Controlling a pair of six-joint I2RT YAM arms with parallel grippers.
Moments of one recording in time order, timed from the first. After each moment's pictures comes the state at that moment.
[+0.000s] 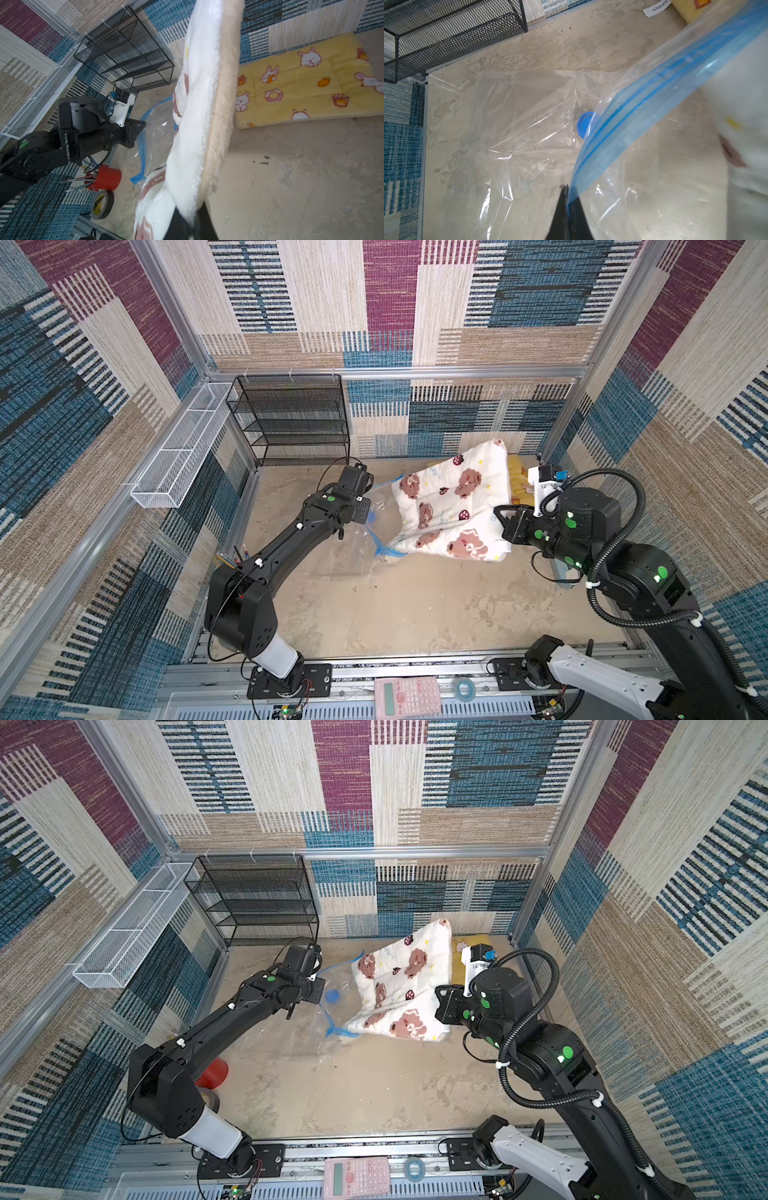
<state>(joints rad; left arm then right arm) -0.48 1.60 1.38 -0.67 -0.31 -0.08 0.60 0.93 1.49 -0.97 0.13 0.58</state>
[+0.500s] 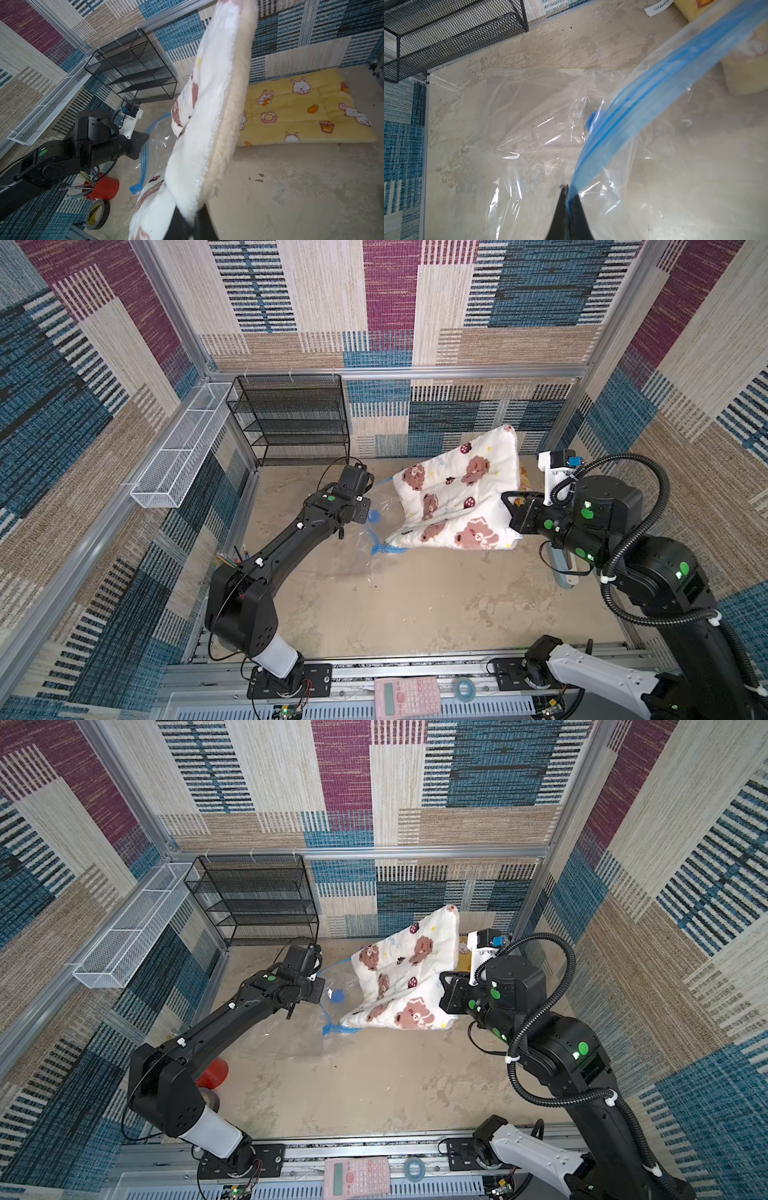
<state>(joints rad) -0.48 1.60 1.38 -0.68 -0.32 -0.08 0.60 0.98 1.59 -1.01 0.16 0.52</state>
